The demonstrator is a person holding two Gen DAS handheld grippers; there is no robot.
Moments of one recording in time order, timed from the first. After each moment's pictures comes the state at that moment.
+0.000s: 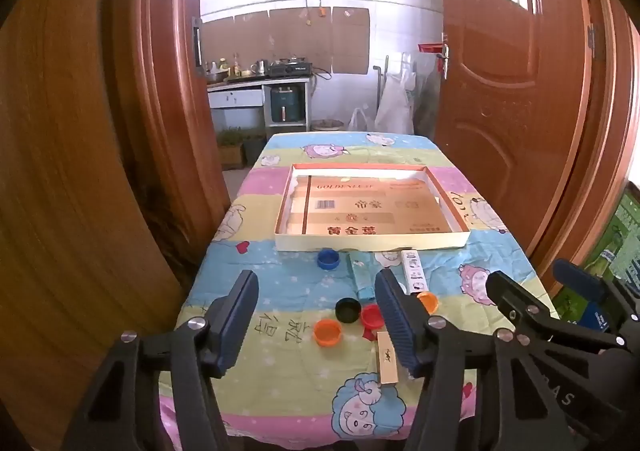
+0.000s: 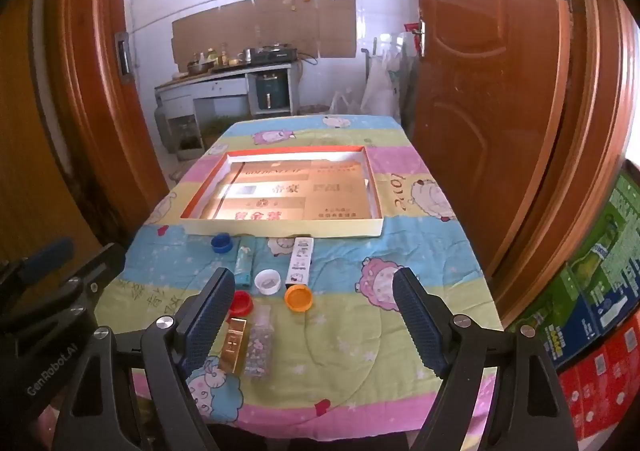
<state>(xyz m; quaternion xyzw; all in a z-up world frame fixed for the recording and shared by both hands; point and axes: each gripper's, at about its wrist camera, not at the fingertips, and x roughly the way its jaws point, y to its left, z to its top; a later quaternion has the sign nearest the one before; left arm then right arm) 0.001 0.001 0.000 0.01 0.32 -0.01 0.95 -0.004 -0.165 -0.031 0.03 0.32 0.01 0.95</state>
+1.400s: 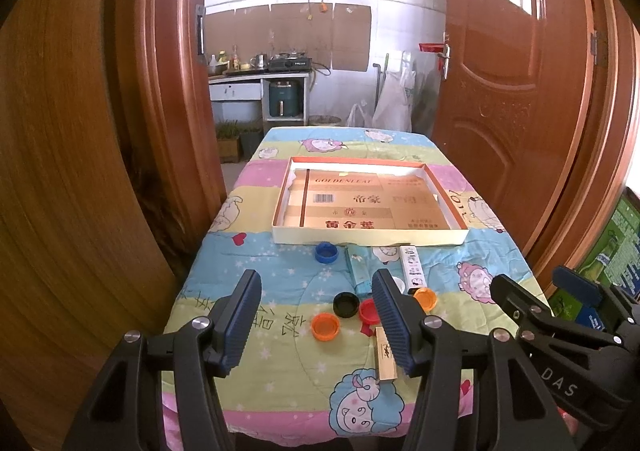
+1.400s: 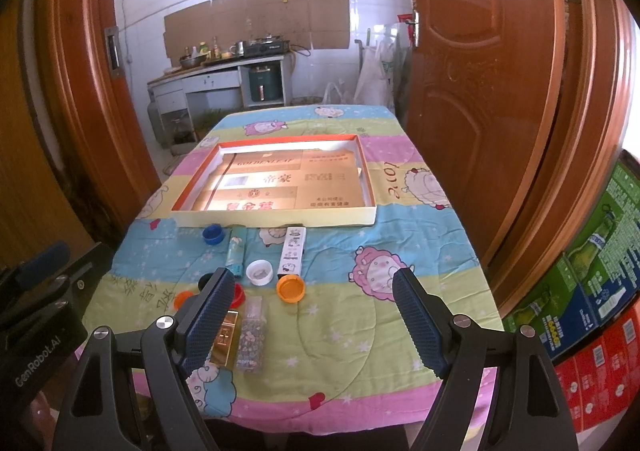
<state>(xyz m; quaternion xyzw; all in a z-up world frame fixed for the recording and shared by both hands) 0.000 0.006 -0.007 0.00 0.32 -0.02 0.95 -0.004 -0.169 -0.039 0.03 0.34 0.00 0.94</state>
